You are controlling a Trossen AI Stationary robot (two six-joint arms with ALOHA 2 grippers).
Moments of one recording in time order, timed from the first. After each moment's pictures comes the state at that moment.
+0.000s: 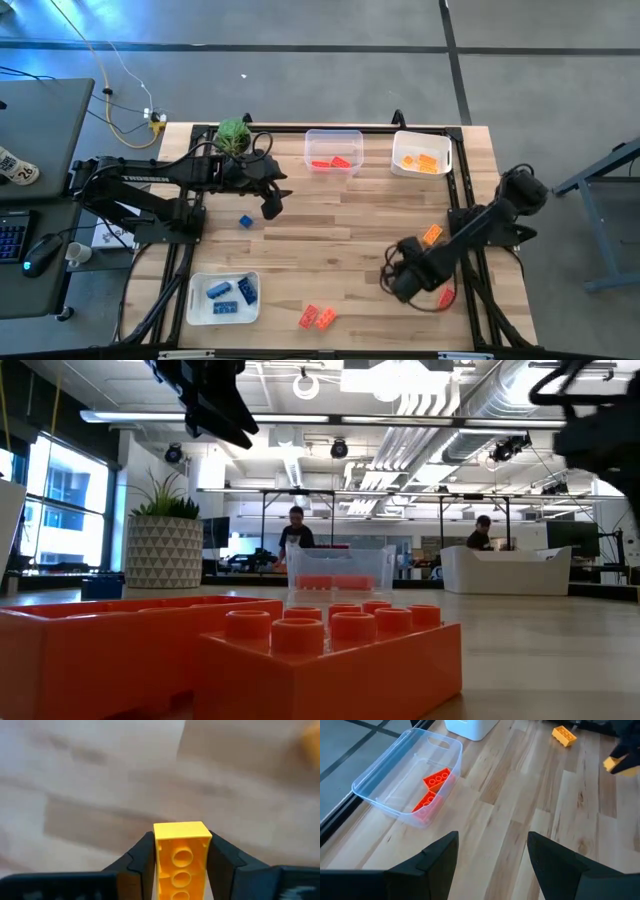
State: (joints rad) left arm 0.19 1.16 0.95 -0.49 -0.21 -0.22; right arm 0.67 1.62 0.97 -0.90 0.16 1.98
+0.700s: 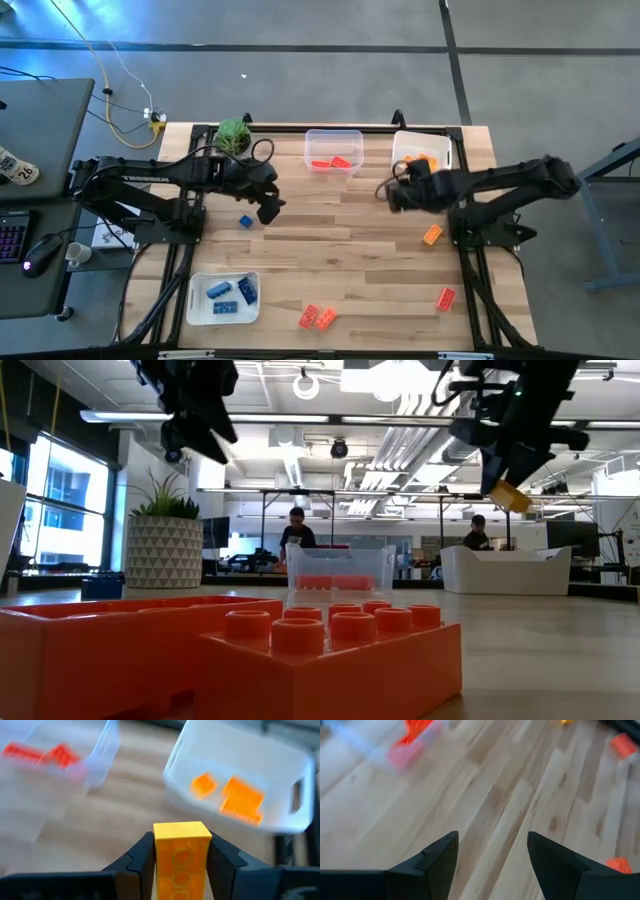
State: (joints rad) left arm 0.19 1.16 0.95 -0.64 -0.09 -0.47; right arm 0.06 1.25 0.97 -1.16 0.68 1.35
